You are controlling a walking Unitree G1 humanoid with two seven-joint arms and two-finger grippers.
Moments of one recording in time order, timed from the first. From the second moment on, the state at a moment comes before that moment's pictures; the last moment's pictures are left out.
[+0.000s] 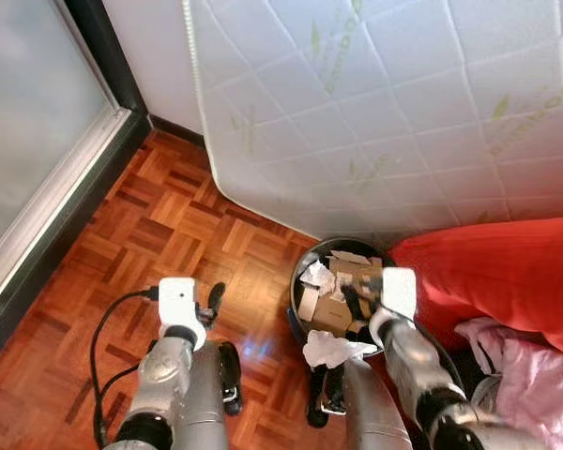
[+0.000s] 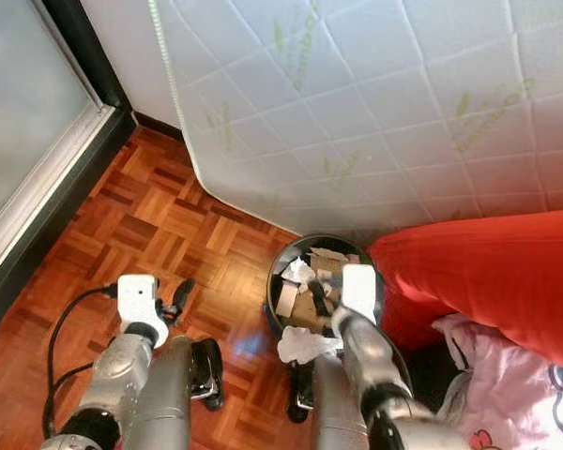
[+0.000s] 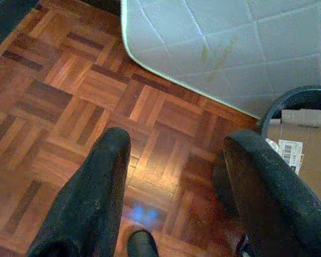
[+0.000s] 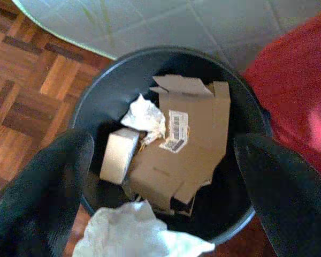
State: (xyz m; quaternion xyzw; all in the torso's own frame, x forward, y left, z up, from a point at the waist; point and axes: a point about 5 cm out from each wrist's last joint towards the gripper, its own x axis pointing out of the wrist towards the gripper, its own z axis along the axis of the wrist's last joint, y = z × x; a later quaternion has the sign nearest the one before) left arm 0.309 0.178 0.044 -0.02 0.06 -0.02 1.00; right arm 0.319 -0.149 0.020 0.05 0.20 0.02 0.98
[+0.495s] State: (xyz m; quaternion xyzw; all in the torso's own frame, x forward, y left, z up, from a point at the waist) left arm 0.315 0.178 0.042 -0.02 0.08 -0.02 1.00; right arm 0.286 -0.184 -0.011 0.07 0.25 -0.05 0.96
